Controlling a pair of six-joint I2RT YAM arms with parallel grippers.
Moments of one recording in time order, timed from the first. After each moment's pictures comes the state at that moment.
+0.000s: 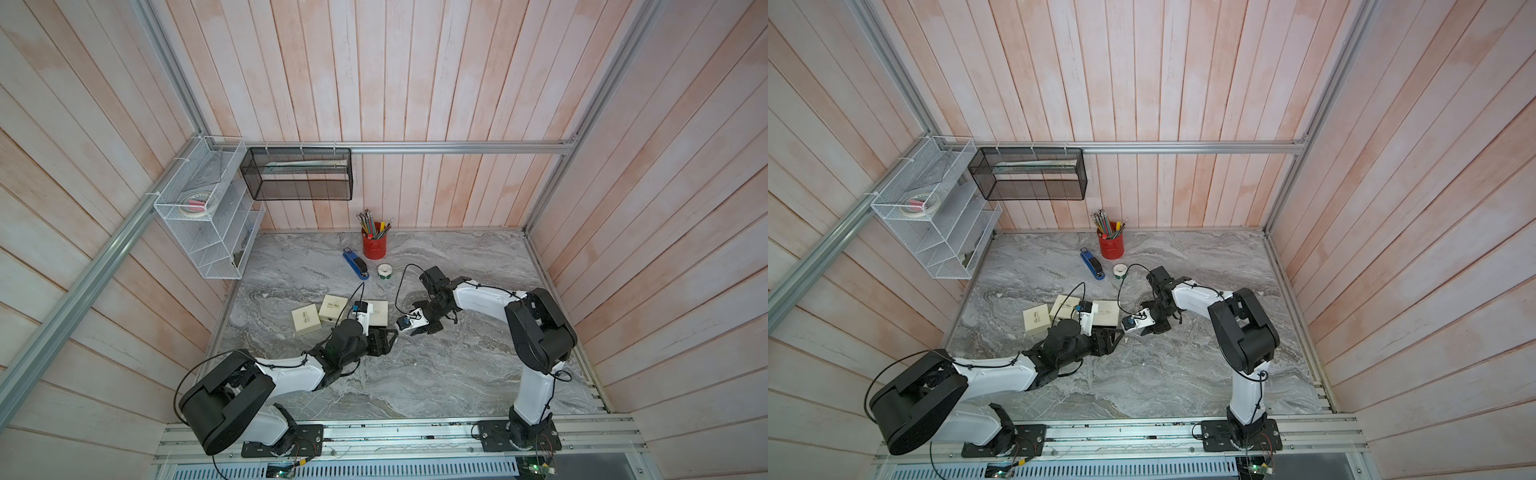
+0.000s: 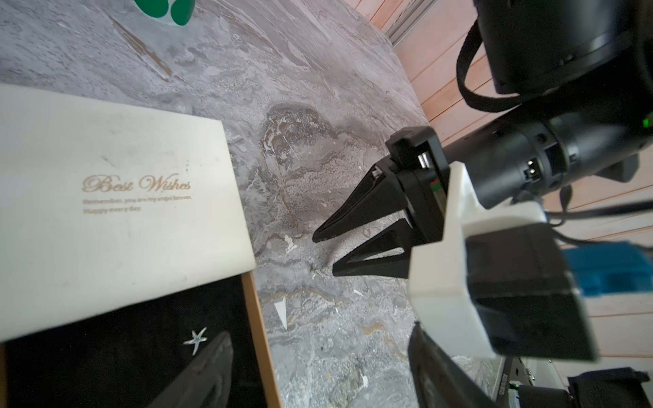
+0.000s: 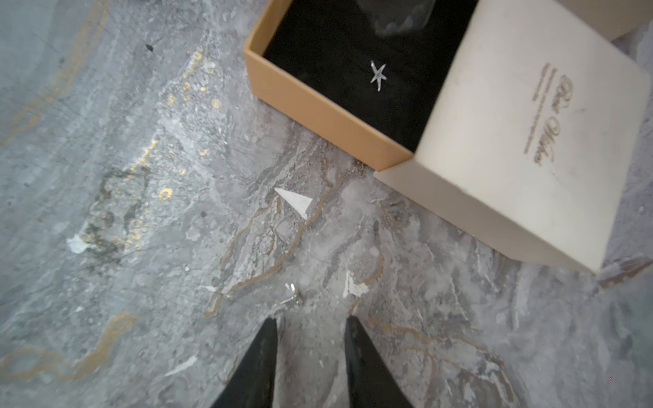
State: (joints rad) left arm -0.75 1.41 0.40 0.55 0.12 -0.69; right arm 0.57 1.91 1.21 -0.63 -0.51 -1.45
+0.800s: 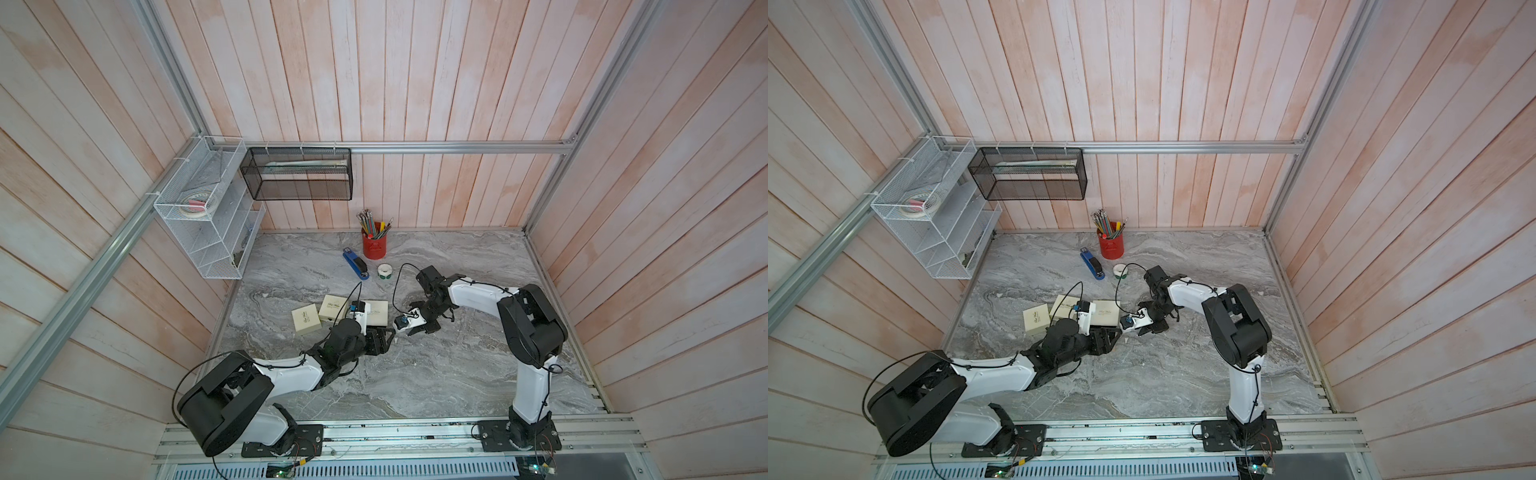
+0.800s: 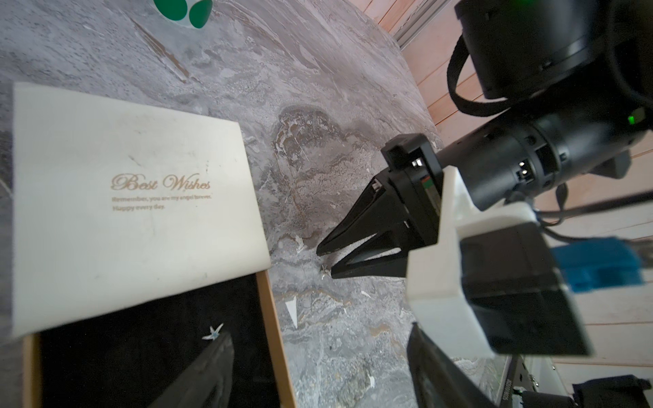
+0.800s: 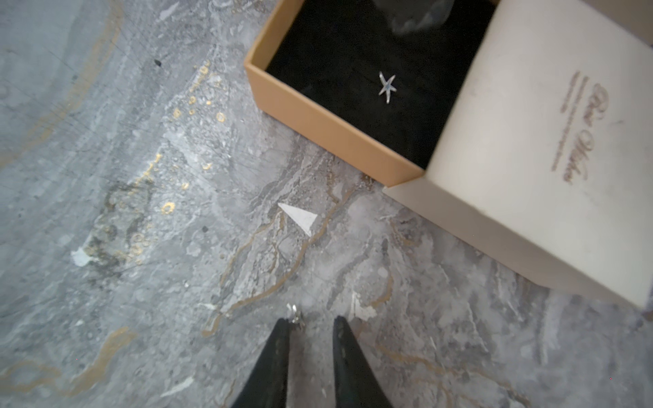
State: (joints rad) left arm -0.74 1.40 0.39 0.54 0.12 -0.70; right arm 0.57 1.97 1.27 -0.70 -0.54 -1.47
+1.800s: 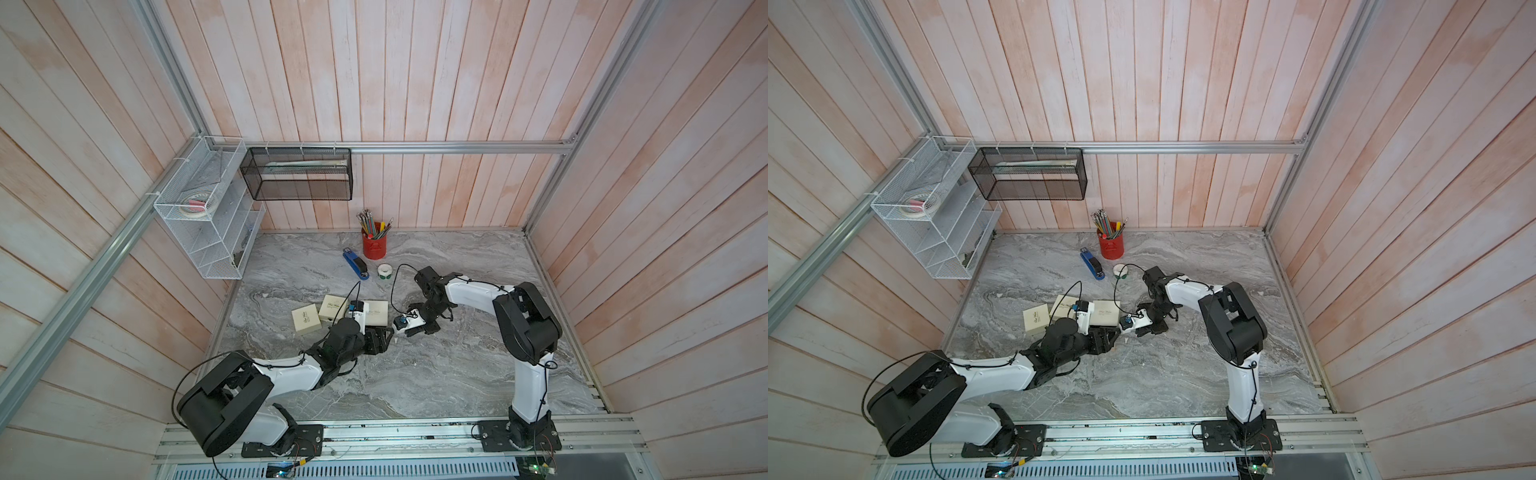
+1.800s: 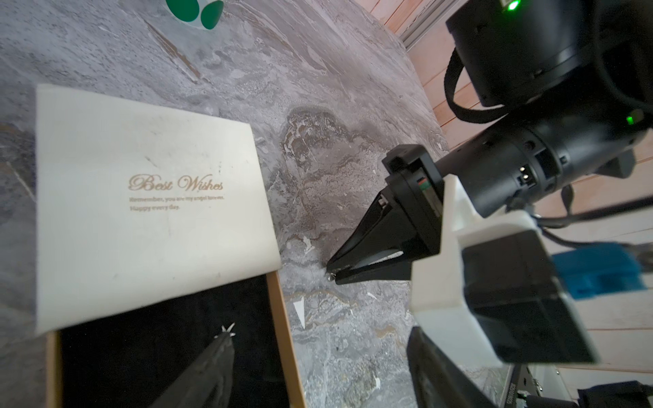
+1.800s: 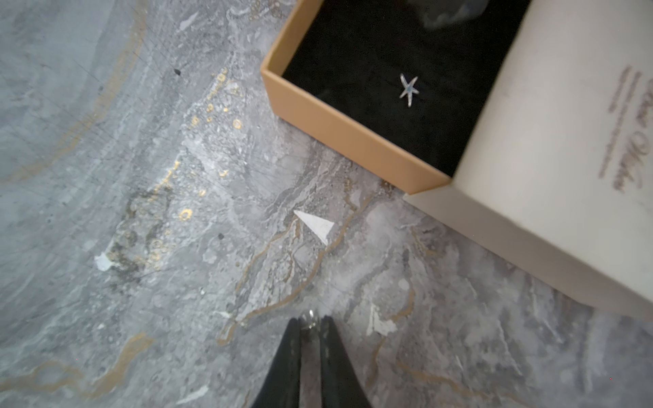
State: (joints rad) left arm -0.72 1.40 0.39 0.53 0.13 -0.70; right arm 0.57 2.01 1.31 -0.76 -0.55 -1.48
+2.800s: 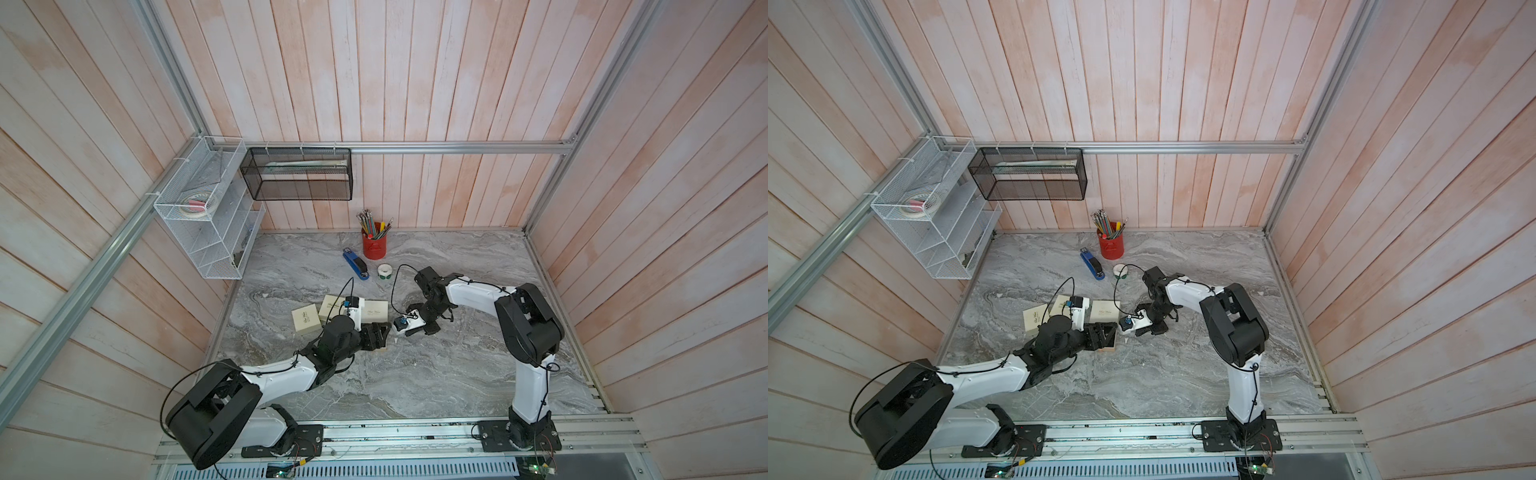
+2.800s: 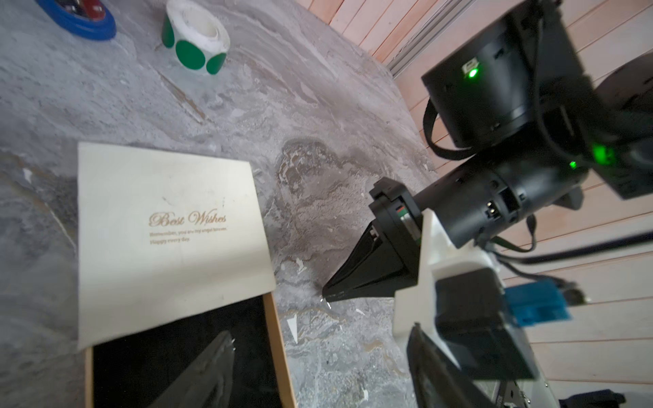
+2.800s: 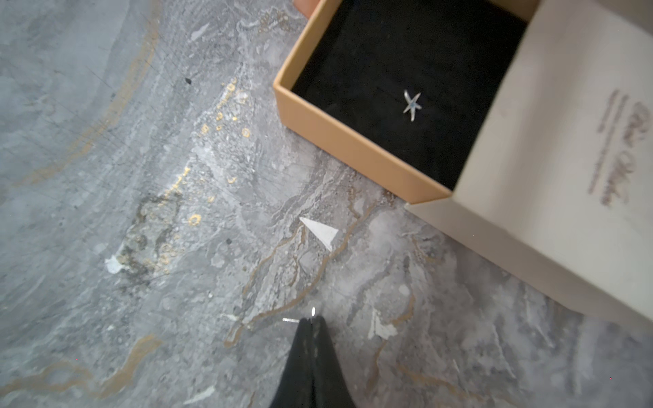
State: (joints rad) left arm -0.68 1.29 0.39 0.51 0.13 -0.69; right arm 0.58 1.95 1.27 -0.73 -0.56 -1.47
